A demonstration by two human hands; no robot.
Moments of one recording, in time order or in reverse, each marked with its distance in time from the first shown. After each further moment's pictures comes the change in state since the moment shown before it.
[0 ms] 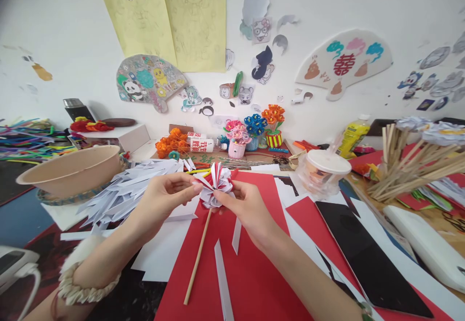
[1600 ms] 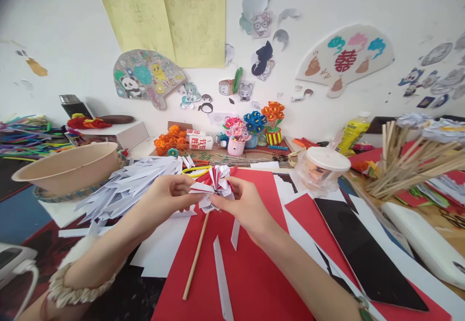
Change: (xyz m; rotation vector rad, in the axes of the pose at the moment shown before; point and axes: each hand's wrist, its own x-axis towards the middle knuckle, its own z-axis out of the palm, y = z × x) left_hand 0.001 -0.003 -0.001 0.262 -0.091 -0.113; right_hand 0.000 0.001 0.002 -0.061 0.004 0.024
